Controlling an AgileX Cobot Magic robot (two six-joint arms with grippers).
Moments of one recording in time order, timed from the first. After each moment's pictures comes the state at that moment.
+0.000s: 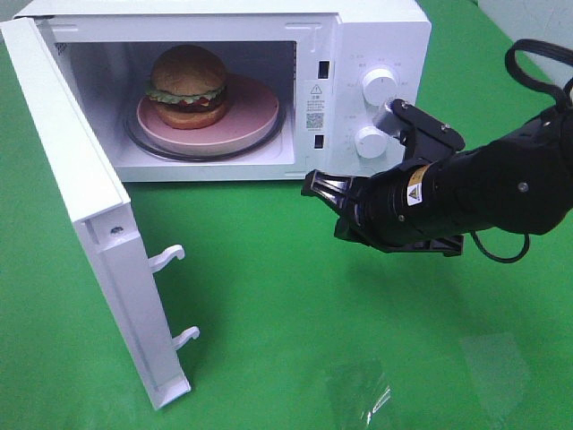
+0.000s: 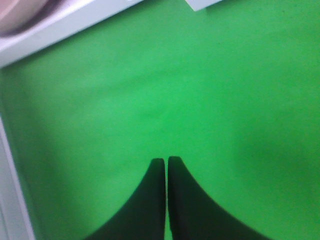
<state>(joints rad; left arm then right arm) -0.07 0.00 -0.52 -0.08 1.07 0.12 0.58 1.68 -0.74 -0.06 -0.06 0.78</state>
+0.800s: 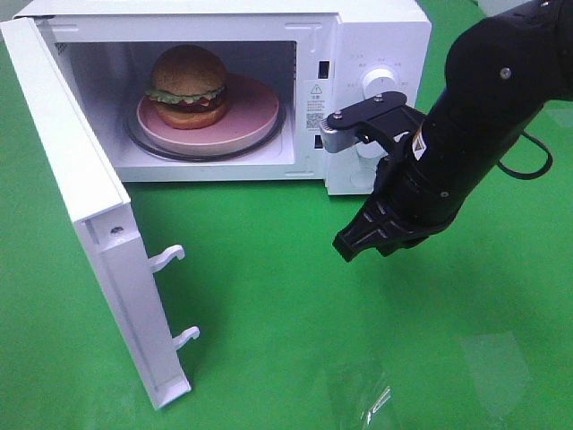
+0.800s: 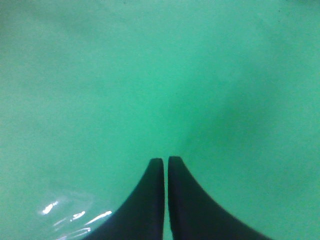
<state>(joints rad) -0.07 0.00 -0.52 -0.08 1.07 0.12 0.58 1.67 -0.99 -0.09 0.61 0.00</state>
